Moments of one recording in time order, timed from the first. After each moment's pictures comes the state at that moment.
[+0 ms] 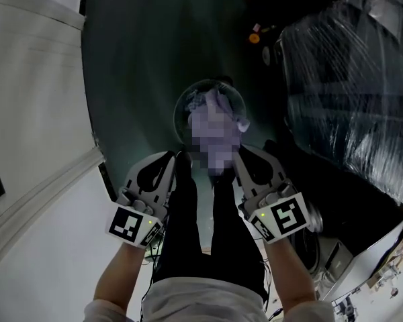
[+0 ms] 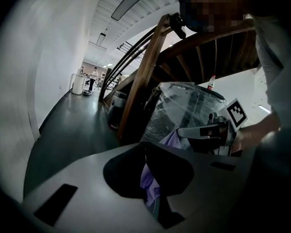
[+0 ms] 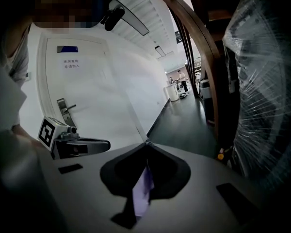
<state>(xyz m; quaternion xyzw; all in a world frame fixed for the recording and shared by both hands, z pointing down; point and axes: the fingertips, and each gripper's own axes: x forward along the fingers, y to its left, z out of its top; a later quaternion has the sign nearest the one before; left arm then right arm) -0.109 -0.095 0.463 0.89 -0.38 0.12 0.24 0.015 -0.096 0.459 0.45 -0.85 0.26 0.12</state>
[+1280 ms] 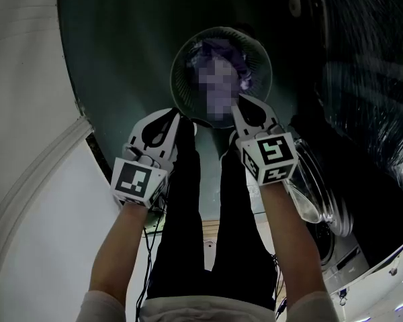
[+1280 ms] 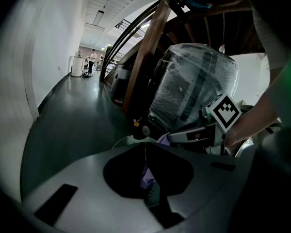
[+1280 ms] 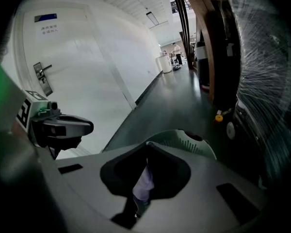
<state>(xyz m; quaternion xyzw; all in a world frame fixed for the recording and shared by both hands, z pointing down) -0.115 -0.088 0.696 0.86 -0.36 0.22 0.28 0.003 -0.095 0.743 0.44 -0.79 0.35 0.25</state>
